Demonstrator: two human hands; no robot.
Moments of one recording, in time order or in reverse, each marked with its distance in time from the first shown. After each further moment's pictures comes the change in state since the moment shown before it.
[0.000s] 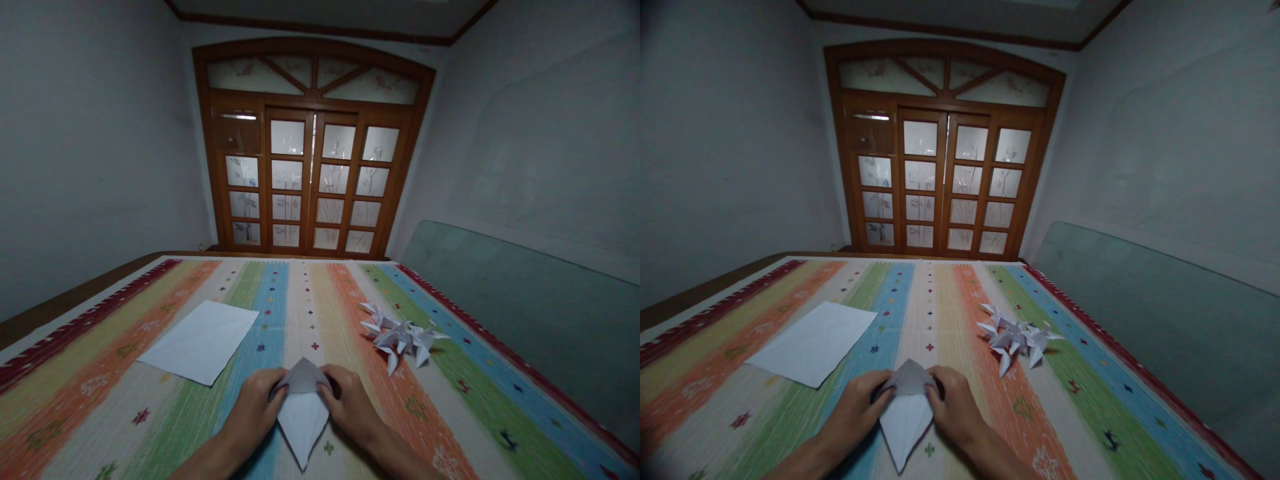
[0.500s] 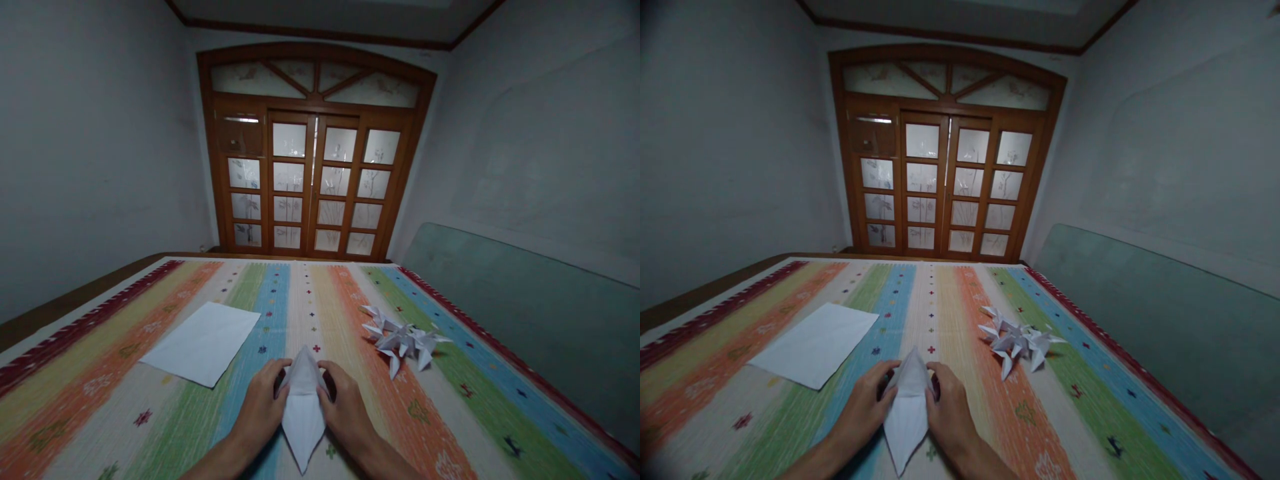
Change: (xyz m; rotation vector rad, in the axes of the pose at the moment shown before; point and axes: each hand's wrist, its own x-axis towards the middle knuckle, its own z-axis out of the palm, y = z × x) left_hand 0.008 -0.002 0.014 -0.086 0.123 -0.042; right_hand 0.000 -0.003 0.022 0.057 0.160 0.051
